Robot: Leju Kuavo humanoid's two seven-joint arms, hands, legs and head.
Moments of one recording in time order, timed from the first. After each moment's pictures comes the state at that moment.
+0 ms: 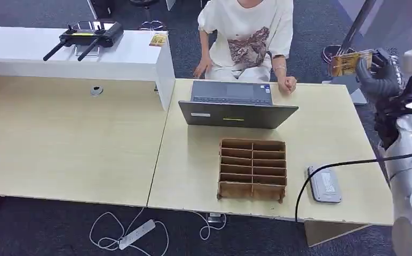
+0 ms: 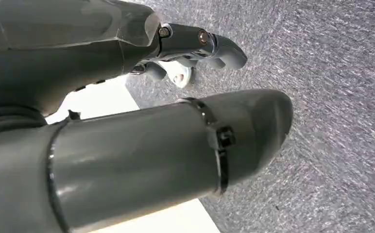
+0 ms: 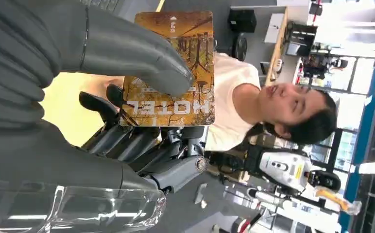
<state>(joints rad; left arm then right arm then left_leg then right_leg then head) -0.02 0.00 0.04 -0.19 -0.92 -0.06 0.11 -0.99 -0.35 0.04 -0.60 -0.07 0.32 -0.40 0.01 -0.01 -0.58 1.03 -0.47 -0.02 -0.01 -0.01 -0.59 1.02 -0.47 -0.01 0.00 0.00</state>
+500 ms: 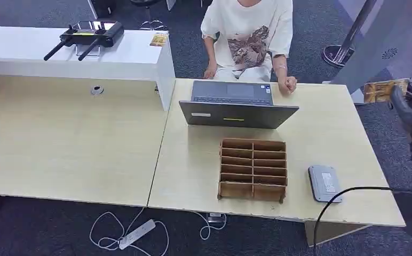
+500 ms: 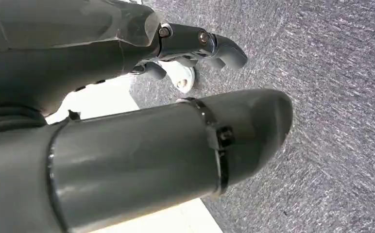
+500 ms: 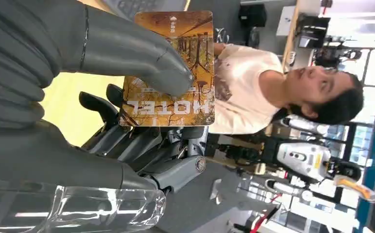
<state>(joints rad) -0.02 0.00 0.05 -0.19 -0.96 -0.07 0.11 -0.77 -0.55 0.04 -0.75 -0.25 0.42 -0.39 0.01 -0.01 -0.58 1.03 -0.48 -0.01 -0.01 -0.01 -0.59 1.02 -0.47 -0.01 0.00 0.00</state>
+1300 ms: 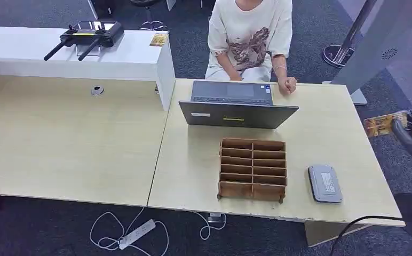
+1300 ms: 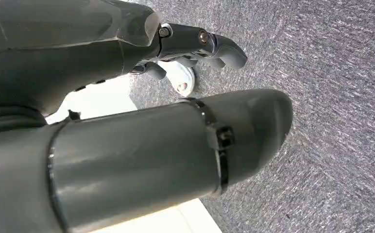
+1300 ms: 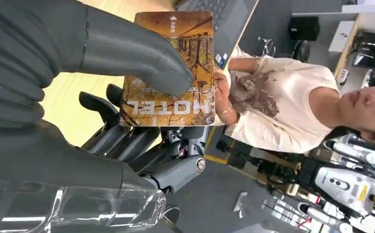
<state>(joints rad) -0.02 0.00 0.07 -0.19 -1.00 -0.07 0.11 -0.58 -0.66 0.04 -0.88 -0.22 0.47 -0.37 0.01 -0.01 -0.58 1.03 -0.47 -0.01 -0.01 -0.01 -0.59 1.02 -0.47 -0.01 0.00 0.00</state>
